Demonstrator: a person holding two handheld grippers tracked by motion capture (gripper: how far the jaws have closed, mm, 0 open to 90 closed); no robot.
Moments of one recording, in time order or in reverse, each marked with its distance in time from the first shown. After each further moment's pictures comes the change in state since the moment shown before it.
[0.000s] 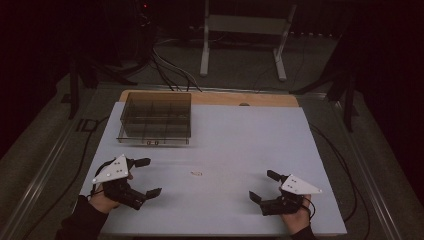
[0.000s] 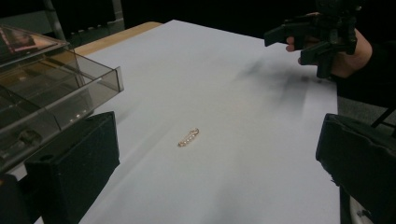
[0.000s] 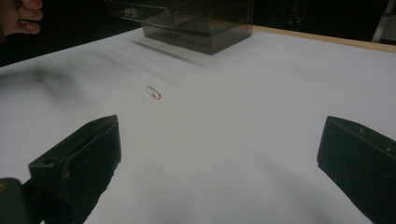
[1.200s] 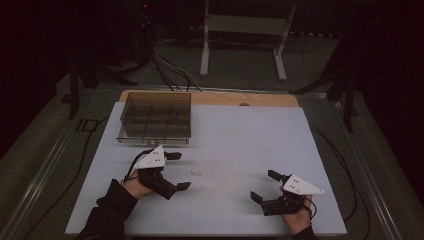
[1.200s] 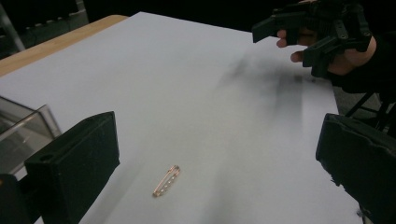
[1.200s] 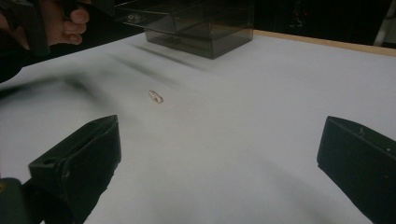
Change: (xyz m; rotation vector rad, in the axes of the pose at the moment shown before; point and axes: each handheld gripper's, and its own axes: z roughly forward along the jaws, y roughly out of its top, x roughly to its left) left arm 0.002 0.020 0.080 0.056 -0.121 0.040; right arm -0.001 0.001 -0.003 -0.017 0.010 0.002
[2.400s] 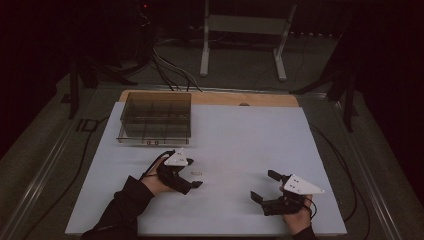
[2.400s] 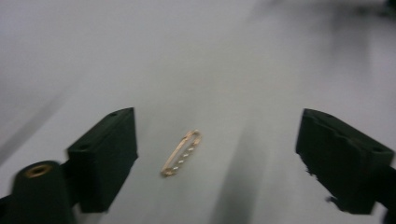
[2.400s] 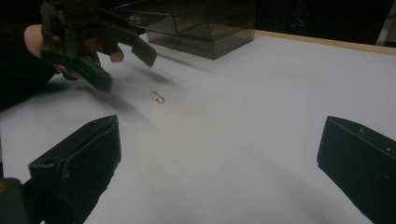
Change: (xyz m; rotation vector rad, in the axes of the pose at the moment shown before) left arm 0.015 -0.020 0.059 0.238 0.038 -0.026; right arm -0.001 0.000 0.000 -0.004 0.008 0.012
